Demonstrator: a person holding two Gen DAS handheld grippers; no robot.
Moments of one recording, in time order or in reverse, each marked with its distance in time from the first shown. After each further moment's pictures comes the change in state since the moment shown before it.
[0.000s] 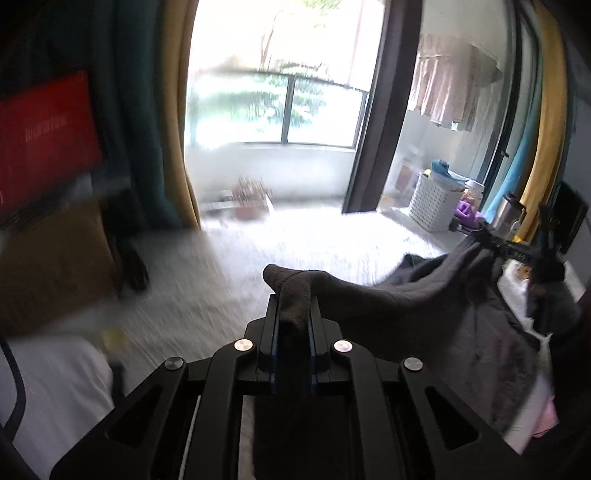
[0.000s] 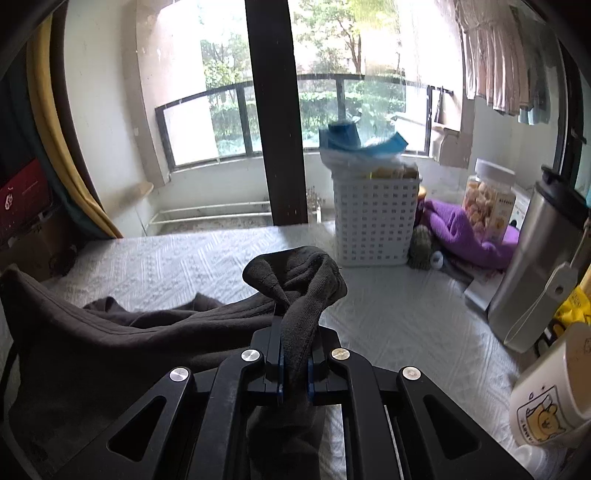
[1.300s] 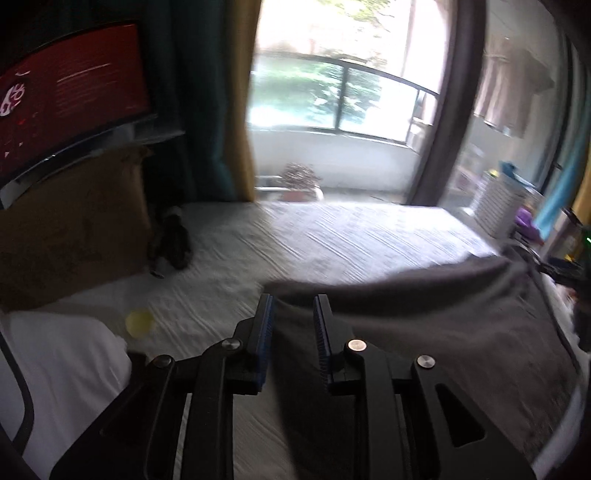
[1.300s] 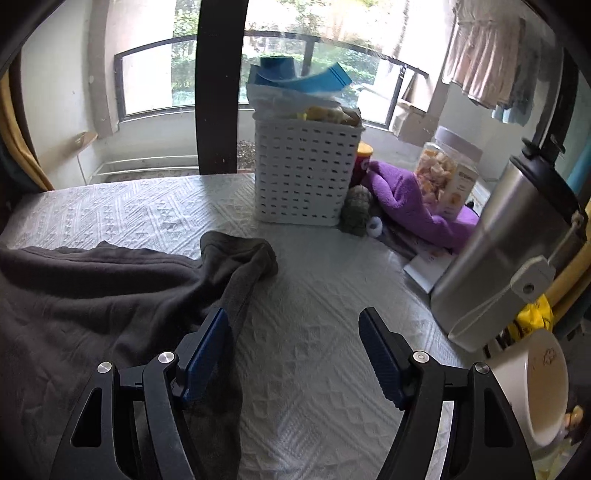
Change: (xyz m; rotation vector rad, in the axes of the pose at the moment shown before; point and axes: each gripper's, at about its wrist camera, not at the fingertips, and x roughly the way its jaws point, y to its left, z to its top) left arm 0.041 0.041 -0.020 -0.118 0.062 0.140; right arm 0.033 -0.035 -0.009 -0.064 0.185 -0.239
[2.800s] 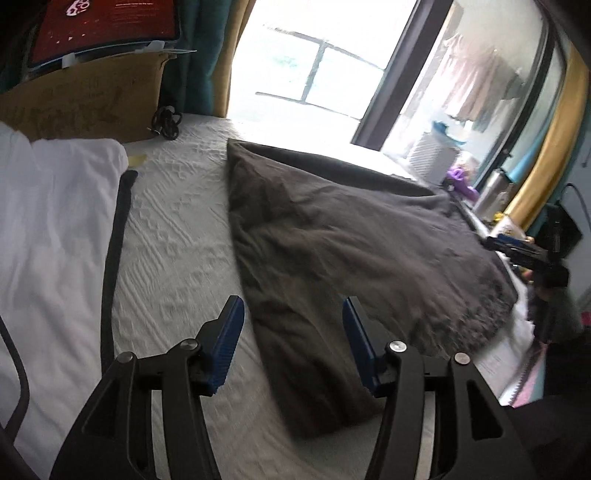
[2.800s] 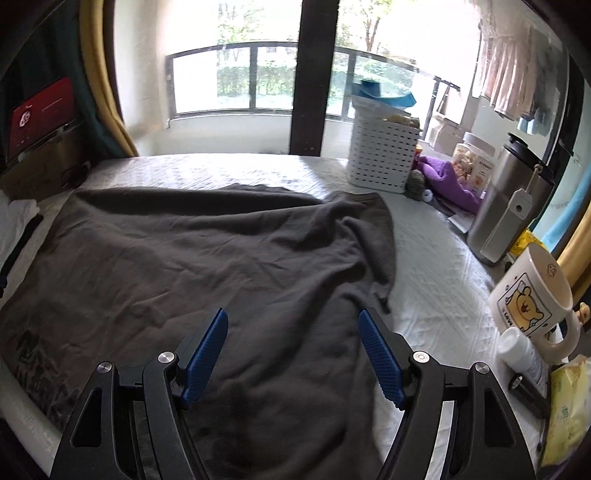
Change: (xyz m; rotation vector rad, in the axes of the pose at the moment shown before) left arm -0.097 -0.013 -0.128 -0.094 0.096 -0.197; right arm -0.102 0.087 -0.096 -0.071 -0.047 0.140
